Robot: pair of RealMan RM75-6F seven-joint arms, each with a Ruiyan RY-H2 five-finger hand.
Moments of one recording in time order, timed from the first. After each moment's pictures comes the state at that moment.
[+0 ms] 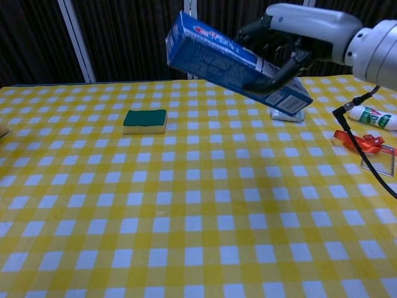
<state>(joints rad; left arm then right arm) 0.01 -1.06 0.02 -1.67 1.57 1.55 0.00 0.73 -1.39 0.31 -1.66 -1.35 1.00 0.00</state>
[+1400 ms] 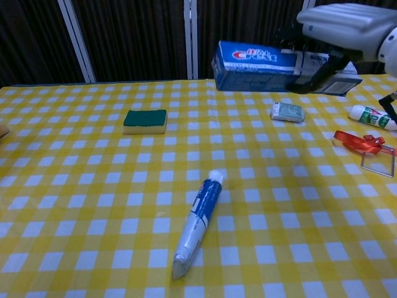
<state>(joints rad) 0.02 -1.05 0.02 -1.68 1.57 1.57 0.00 0.72 -1.37 0.23 -1.61 -1.29 1.11 -0.38</state>
